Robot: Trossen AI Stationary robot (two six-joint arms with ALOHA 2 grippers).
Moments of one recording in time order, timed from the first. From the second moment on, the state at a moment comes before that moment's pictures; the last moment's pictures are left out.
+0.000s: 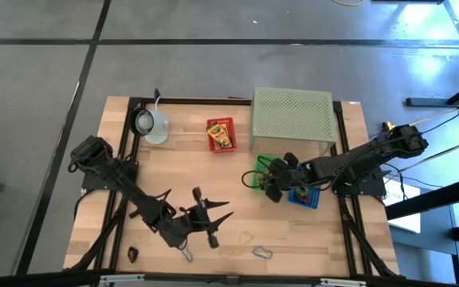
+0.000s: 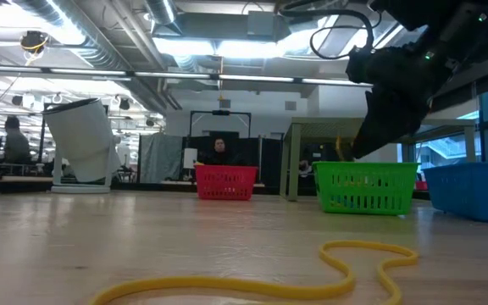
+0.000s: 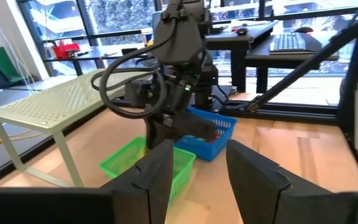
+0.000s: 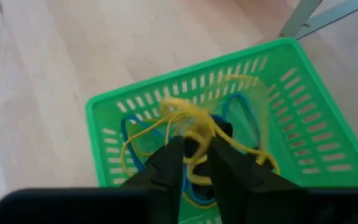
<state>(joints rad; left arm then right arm) -0.67 1.72 1.05 0.46 -1.08 -0.12 0.27 1.39 0.69 -0.31 0.40 0.68</state>
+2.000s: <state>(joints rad) -0.89 1.67 0.85 -1.15 0.11 -1.87 0.27 1.39 0.69 -0.28 0.44 0.70</state>
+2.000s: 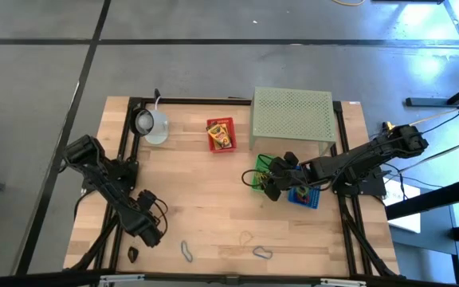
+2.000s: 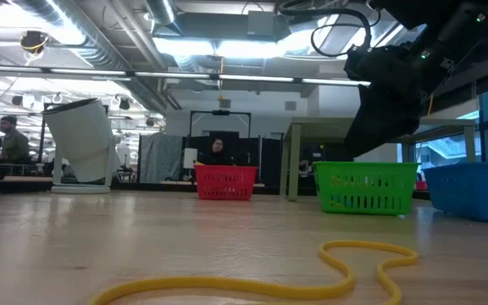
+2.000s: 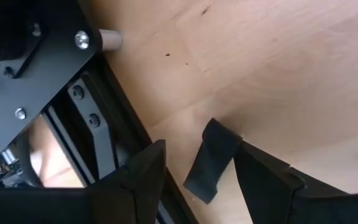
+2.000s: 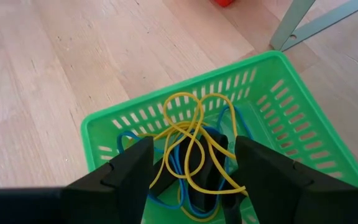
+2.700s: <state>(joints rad) -0.88 1.66 0.81 -1.00 0.08 -1.82 0.27 1.39 0.69 -0.28 0.44 0.70</state>
